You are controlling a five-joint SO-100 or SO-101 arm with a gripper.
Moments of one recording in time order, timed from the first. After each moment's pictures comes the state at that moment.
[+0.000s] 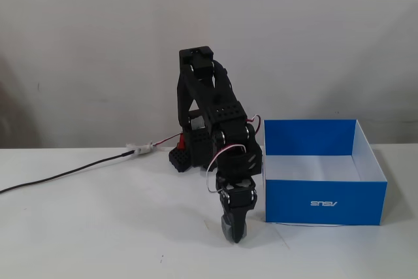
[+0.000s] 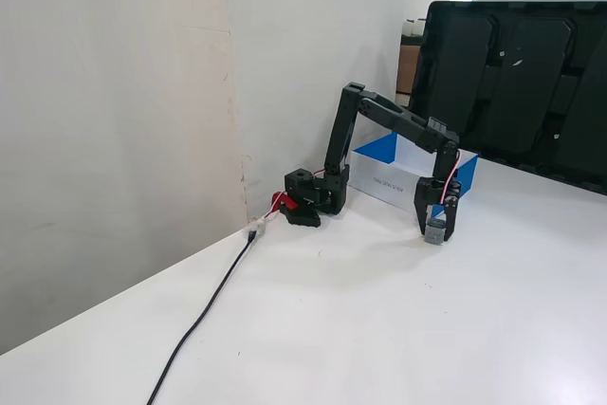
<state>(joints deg) -22.8 68.2 94.0 72.3 16.0</state>
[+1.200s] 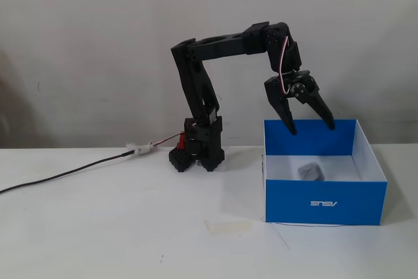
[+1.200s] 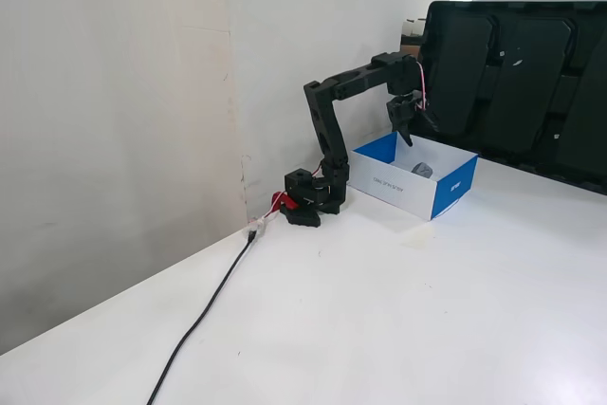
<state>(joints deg) -67.3 96.2 86.6 89.6 16.3</state>
